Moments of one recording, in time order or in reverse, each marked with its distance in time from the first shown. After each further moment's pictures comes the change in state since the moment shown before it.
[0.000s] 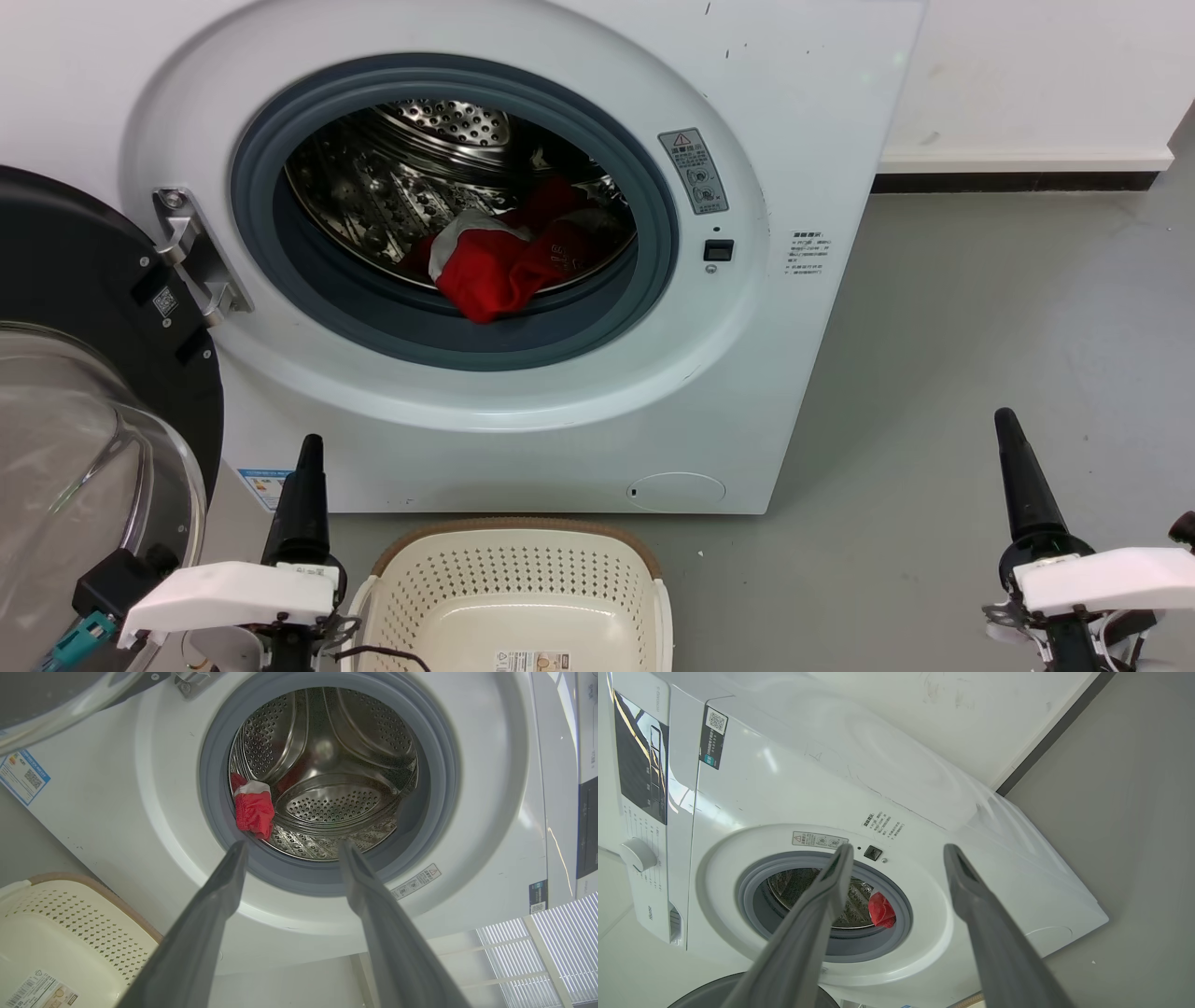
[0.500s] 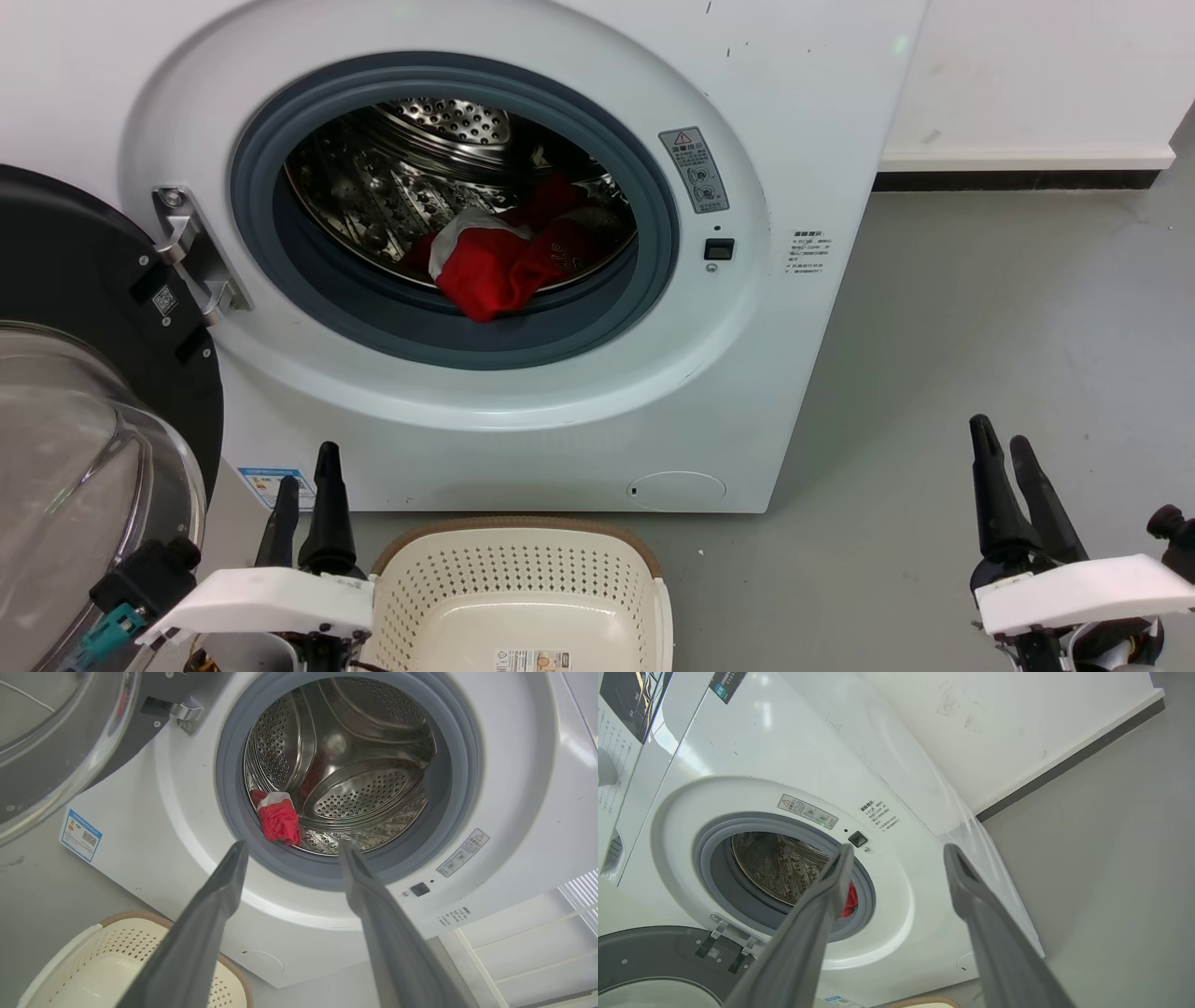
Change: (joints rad) left arm 0.026 0.000 -0.045 -0.040 0.283 0.056 -0.052; right arm 0.036 0.000 0.039 -0.065 -0.317 0.000 -0.052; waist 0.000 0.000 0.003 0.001
